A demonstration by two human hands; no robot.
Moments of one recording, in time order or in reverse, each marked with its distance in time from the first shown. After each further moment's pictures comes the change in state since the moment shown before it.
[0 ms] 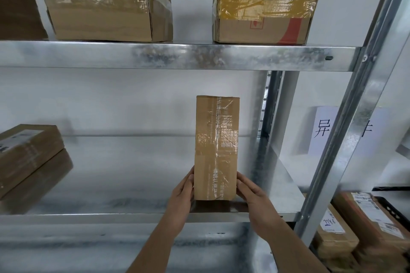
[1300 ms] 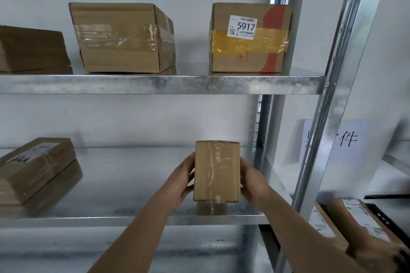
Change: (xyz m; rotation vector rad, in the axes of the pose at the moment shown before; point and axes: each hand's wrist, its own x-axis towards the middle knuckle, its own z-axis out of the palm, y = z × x) left_hand -0.023 0.101 -0.002 -0.047 -0.187 -0.036; right_hand -0.003 -0.077 0.010 -0.012 -0.053 0.014
